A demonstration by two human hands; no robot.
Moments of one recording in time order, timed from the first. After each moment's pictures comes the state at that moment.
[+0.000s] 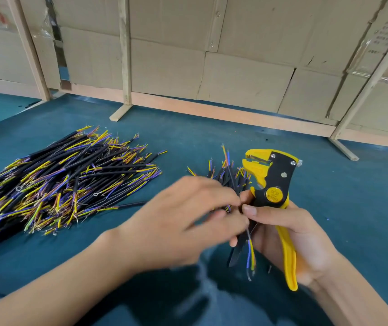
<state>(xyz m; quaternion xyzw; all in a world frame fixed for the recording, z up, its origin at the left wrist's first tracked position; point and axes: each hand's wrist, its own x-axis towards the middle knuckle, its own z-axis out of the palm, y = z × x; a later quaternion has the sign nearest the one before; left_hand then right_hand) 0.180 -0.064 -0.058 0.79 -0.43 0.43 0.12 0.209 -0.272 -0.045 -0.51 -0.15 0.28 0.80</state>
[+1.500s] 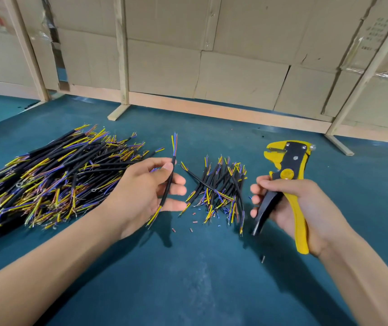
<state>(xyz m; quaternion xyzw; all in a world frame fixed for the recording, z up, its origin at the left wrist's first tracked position) 0.200 -0.045 -0.059 0.56 0.06 0.03 0.83 0.233 -0.298 -0.034 -0.60 0.00 0.16 0.78</state>
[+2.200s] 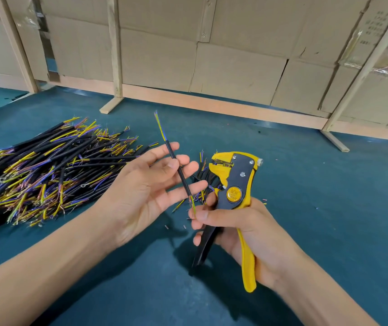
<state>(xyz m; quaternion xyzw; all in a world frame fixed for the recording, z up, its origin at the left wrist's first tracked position) 0.193 -0.059 -0.056 0.40 -0.05 0.00 0.92 0.188 -0.244 -0.051 -0.58 -0.08 0.27 0.77</state>
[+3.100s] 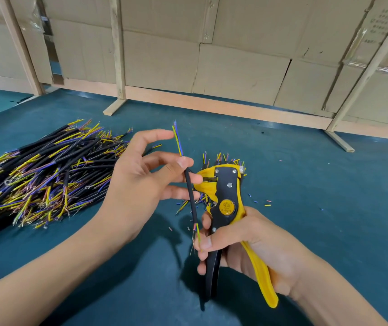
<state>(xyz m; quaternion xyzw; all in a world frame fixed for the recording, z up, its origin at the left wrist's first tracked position) 0.185 -0.061 -0.050 0.57 -0.07 0.17 0.80 0.185 -0.248 -0.042 -0.59 -0.11 0.40 0.69</state>
